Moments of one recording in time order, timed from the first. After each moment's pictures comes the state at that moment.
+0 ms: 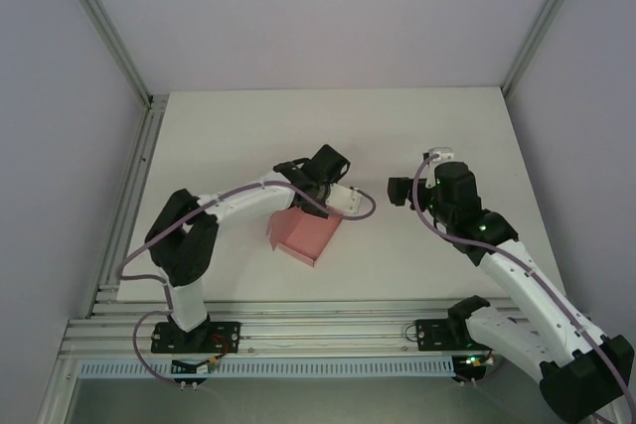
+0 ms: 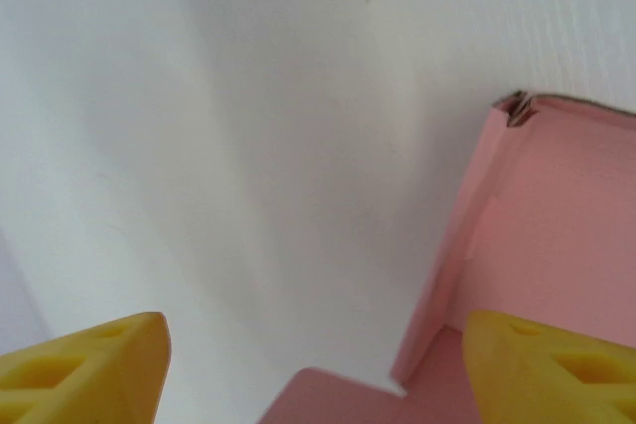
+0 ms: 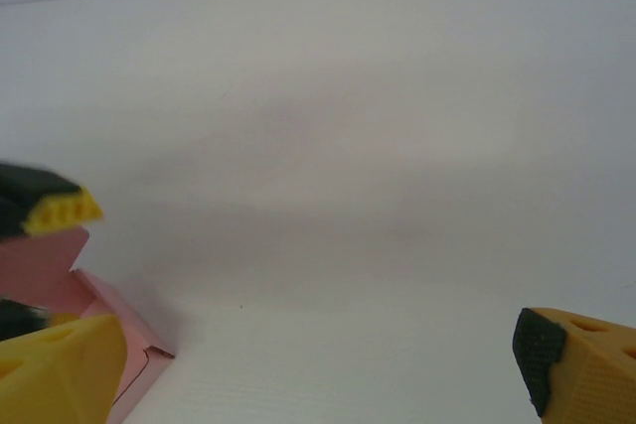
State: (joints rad) left arm -0.80 1.80 1.36 -0.54 -0.16 1.14; right arm 0.44 0.90 0.78 -0.45 0.12 0.27
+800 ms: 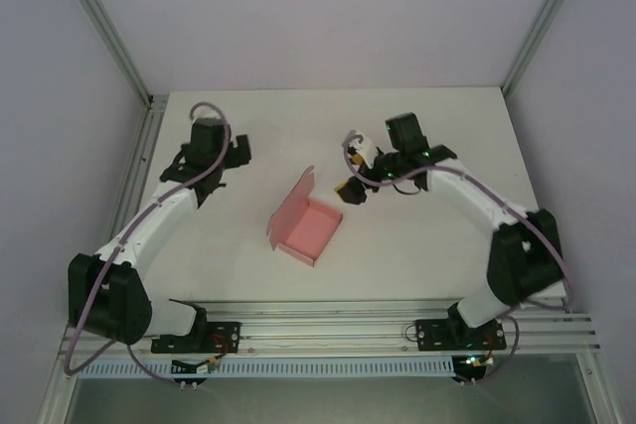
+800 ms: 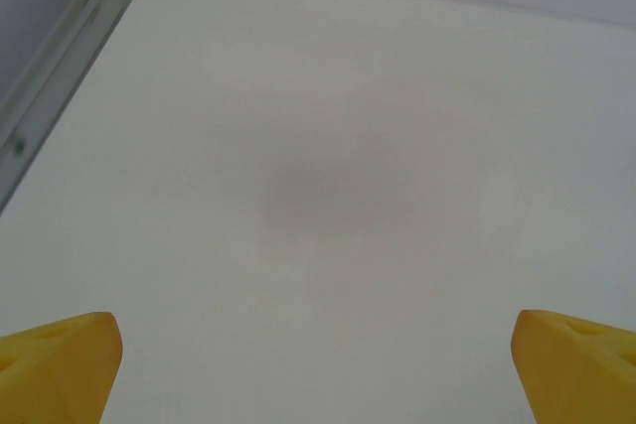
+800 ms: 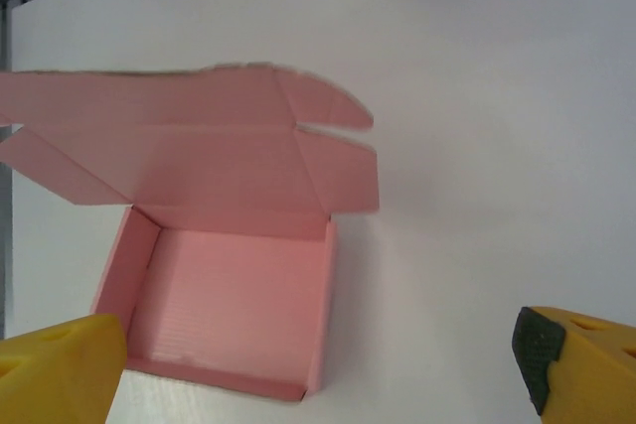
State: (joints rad) left arm -0.24 1.31 1.00 -0.36 -0.35 -0.34; right arm 0.44 1.63 1.27 -0.51 -0.69 -0.54
